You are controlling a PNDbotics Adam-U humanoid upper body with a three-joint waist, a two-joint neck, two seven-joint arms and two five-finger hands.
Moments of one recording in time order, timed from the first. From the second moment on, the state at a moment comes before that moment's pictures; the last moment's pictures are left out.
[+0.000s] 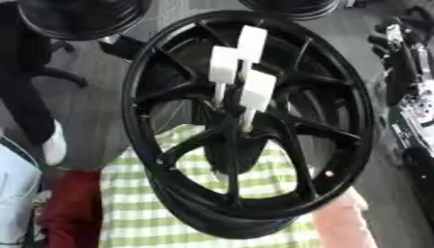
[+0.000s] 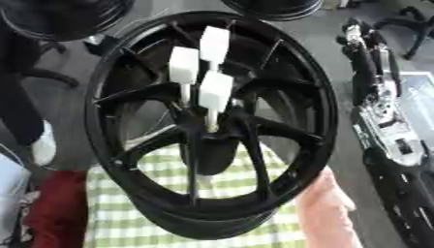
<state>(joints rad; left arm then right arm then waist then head) -0.42 1.11 -0.10 -1.91 0.17 0.30 -0.05 -0.26 -0.51 -0.10 -1.60 -0.41 -0.06 -0.36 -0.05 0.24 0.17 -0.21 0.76</state>
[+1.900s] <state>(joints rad) -0.99 0.99 -0.57 -1.99 0.00 0.50 -0.61 -0.25 -0.53 -0.08 -1.60 -0.40 -0.04 -0.34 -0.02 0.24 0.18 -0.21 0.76</state>
